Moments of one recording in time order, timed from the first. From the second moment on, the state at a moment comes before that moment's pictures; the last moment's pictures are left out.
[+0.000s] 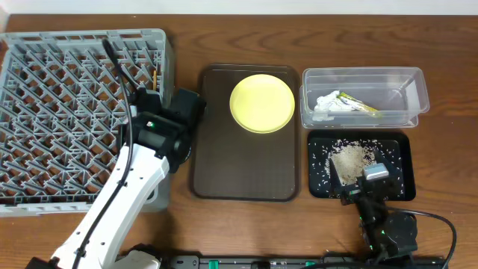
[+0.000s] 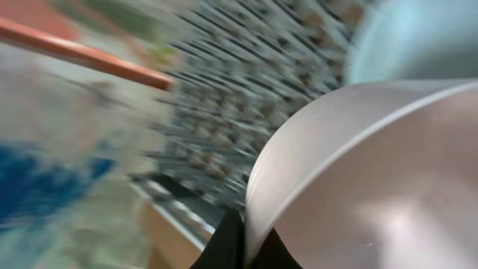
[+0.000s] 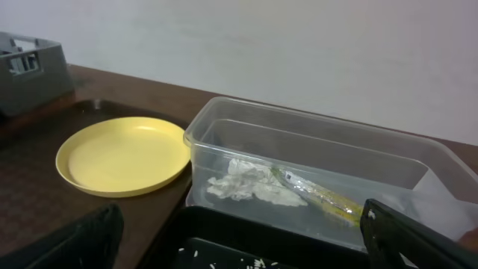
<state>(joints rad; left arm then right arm) -0.39 1.36 1.19 -1.27 -0.95 -0.46 0.22 0.01 0.01 -0.07 0.00 -0.09</state>
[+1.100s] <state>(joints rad) -0.13 1.49 0.97 -1.05 -1.17 -0.49 0.22 0.01 0.01 -0.07 0.00 -0.09</state>
